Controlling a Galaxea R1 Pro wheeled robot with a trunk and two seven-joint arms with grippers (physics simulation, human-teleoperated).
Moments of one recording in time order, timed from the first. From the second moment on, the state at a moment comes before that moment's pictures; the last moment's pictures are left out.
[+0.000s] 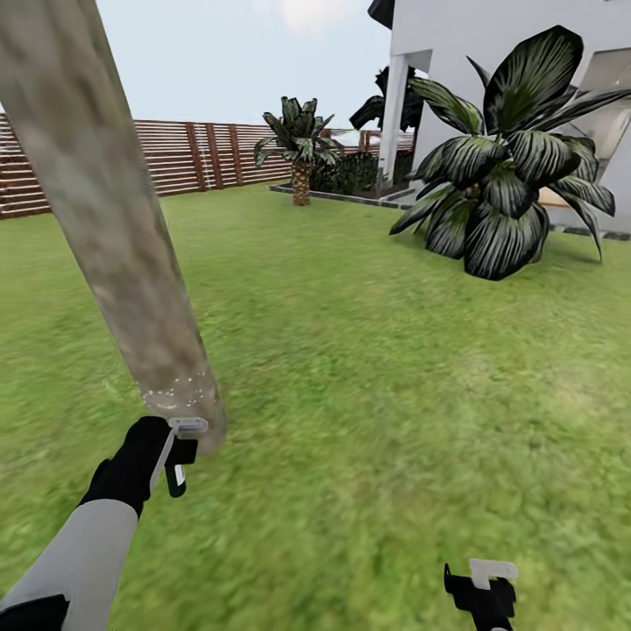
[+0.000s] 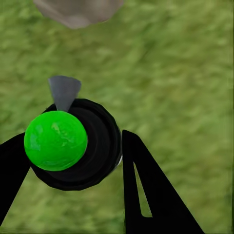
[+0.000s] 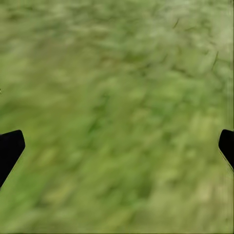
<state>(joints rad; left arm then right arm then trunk) -0.76 0.06 0.19 -0.81 -0.24 0.93 -0.09 -0.49 -0.09 0.02 -0.05 -0.01 -0.45 -0.21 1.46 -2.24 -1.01</state>
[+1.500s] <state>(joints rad) -0.76 0.06 0.20 -0.81 -0.24 0.93 -0.09 -0.49 -0.09 0.02 -0.05 -0.01 -0.45 -0.21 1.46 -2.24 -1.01</state>
